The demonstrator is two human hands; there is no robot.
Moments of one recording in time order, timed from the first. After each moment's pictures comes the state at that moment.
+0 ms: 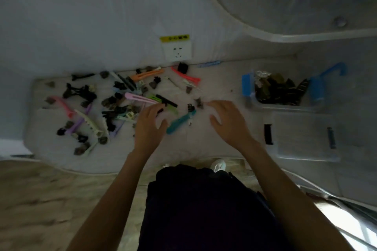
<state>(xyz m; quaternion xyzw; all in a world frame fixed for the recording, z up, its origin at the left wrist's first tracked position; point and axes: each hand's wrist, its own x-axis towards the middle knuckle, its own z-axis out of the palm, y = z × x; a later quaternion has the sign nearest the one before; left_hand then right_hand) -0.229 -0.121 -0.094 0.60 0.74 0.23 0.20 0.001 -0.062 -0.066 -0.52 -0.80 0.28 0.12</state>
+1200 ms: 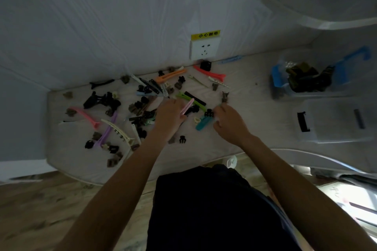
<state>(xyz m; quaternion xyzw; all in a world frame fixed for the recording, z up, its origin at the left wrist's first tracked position) -0.300 -0.073 -0.109 0.72 0.66 0.05 0.22 -0.095 -0.080 -0.113 -0.57 -0.78 0.24 0.05</state>
